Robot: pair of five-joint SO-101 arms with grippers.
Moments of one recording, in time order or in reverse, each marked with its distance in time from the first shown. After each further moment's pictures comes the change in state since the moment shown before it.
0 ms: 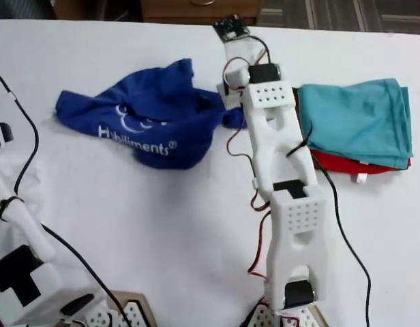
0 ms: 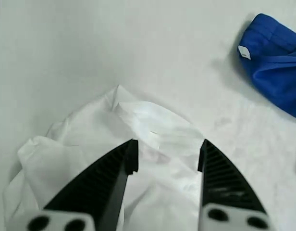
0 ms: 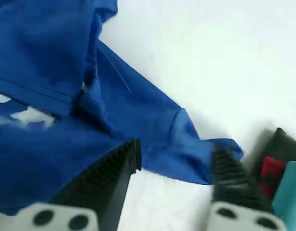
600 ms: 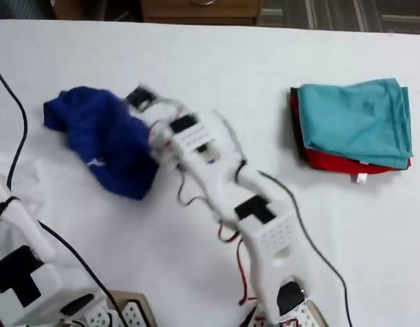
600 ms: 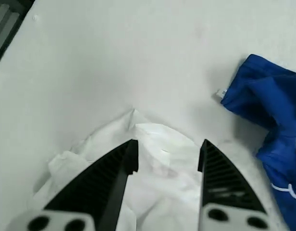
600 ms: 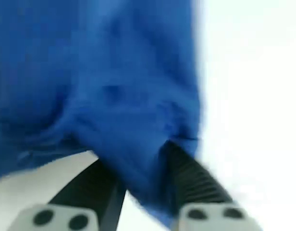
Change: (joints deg) left arm 0.1 -0.1 -11.1 5.8 0.0; right arm -18.8 -5.6 30.8 -14.9 0.1
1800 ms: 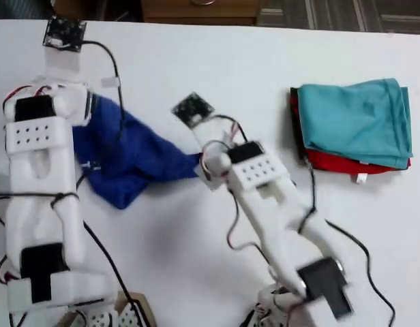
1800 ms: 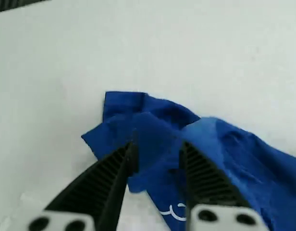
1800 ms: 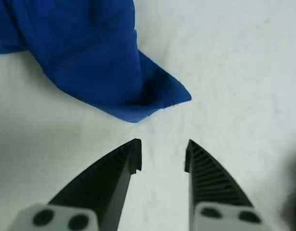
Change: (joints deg) left arm 26.7 -1.1 15.8 -16.7 0.0; right arm 5.2 -39.8 42.7 -5.1 2.4
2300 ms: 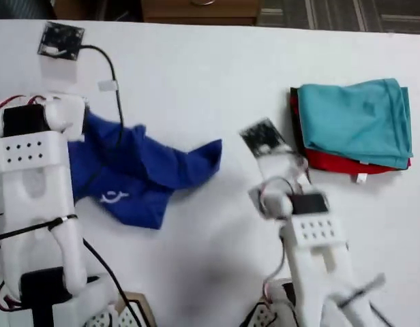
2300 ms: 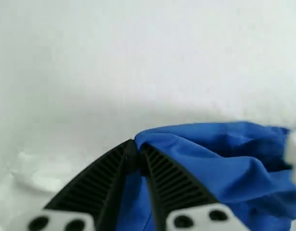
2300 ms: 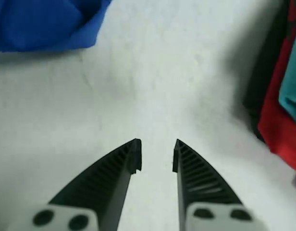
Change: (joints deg) left arm 1.1 -10.4 0.0 13.1 1.7; right arm 17.0 -35.2 28.1 1.2 6.2
